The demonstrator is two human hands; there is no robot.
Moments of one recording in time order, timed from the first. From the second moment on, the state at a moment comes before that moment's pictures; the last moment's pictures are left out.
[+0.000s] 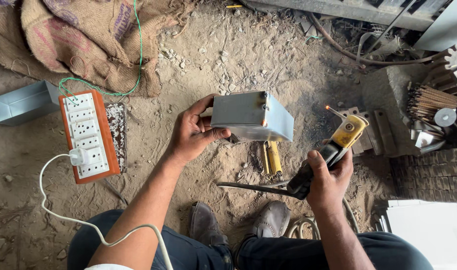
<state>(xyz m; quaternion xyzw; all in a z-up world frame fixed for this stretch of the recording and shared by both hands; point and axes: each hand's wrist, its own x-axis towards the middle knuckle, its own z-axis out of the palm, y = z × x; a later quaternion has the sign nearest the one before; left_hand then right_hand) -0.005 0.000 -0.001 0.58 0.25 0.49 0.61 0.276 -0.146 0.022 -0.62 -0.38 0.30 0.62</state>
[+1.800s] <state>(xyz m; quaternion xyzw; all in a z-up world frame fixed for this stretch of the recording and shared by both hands) -0.004 -0.001 0.006 0.63 0.34 0.46 0.53 0.274 -0.145 0.017 -0.56 -0.34 0.37 0.66</state>
